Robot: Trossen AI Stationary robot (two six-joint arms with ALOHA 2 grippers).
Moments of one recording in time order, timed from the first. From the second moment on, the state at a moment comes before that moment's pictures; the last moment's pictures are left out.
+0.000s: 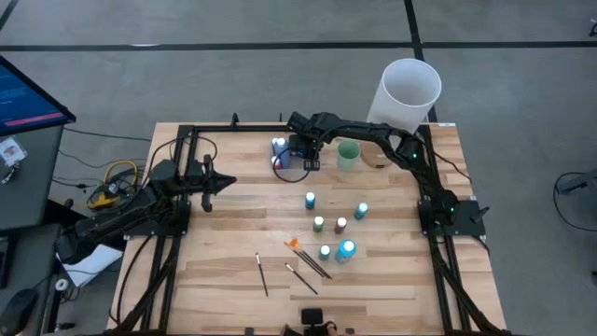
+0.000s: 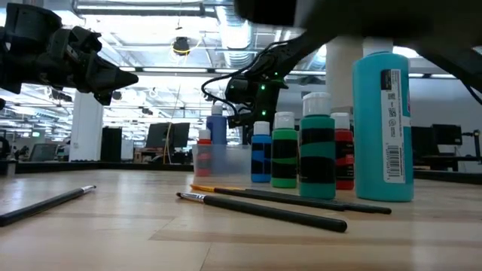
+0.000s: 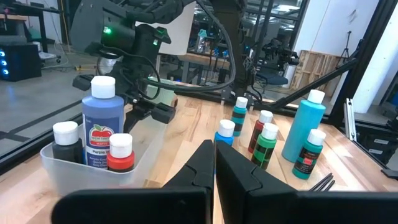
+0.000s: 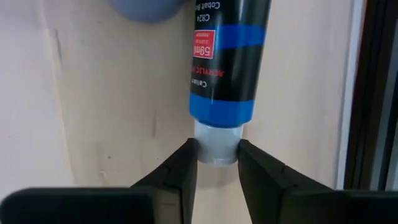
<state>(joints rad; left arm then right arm) 0.64 0.24 0.01 0.21 0.48 -0.13 -0.46 2.33 1.92 -0.89 0.08 -0.50</state>
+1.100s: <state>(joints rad) 0.64 0.24 0.01 0.21 0.48 -0.13 -0.47 2.31 1.95 -0.93 0.11 -0.50</state>
